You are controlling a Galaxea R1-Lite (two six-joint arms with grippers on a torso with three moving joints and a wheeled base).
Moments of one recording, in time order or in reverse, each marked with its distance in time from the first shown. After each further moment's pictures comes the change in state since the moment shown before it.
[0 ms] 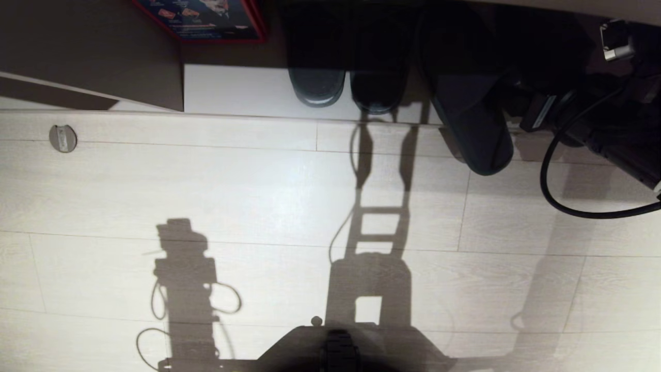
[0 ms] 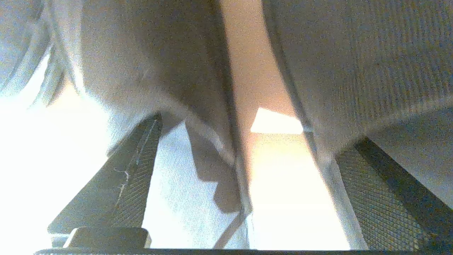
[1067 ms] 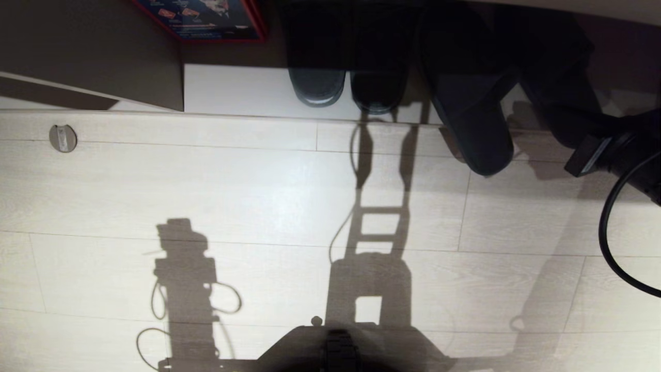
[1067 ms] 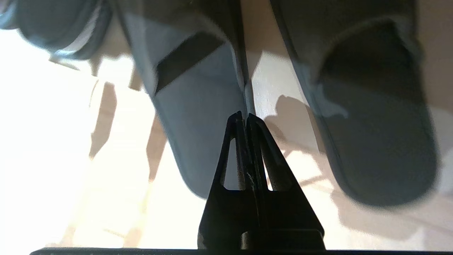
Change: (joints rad) left arm 0.000 0.000 0.000 0.000 0.000 0.000; right arm 0.000 -0.243 0.285 0.003 0.000 -0.015
